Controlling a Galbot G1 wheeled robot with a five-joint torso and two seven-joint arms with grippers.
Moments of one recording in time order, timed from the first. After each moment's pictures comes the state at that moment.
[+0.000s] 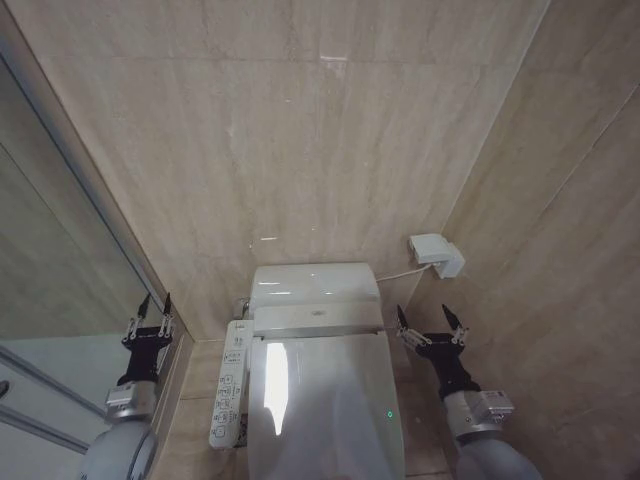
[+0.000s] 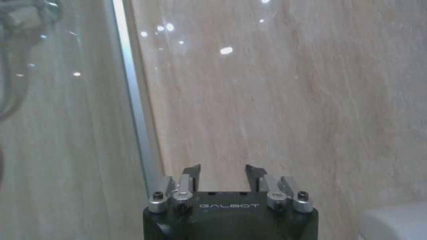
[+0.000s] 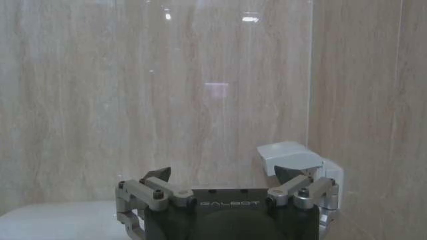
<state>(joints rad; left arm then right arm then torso) 1.42 -1.22 -0.65 -1.92 -0.11 -0.24 -0.23 -1.58 1.38 0.59 2.20 0.20 0.00 0.08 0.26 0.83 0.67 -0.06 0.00</state>
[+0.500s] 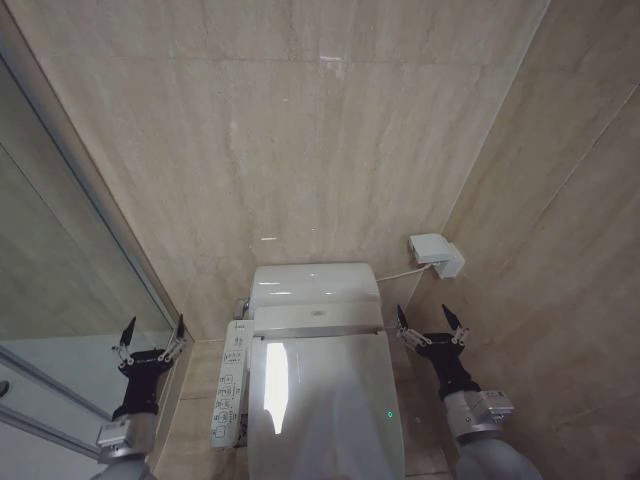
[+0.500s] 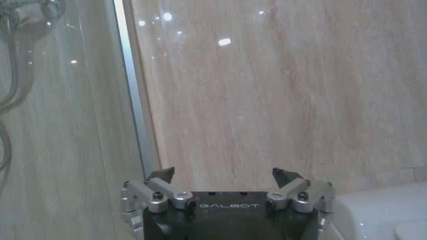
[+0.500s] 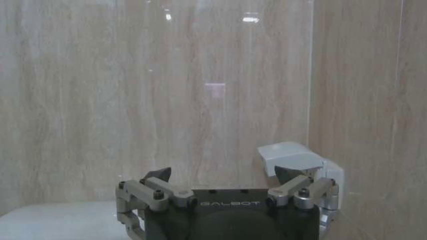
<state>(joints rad) 1.58 -1.30 -0.65 -2.04 -0.07 -0.24 -0.22 -1.58 1.38 0.59 2.20 0.20 0.00 0.08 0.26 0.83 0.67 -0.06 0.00</state>
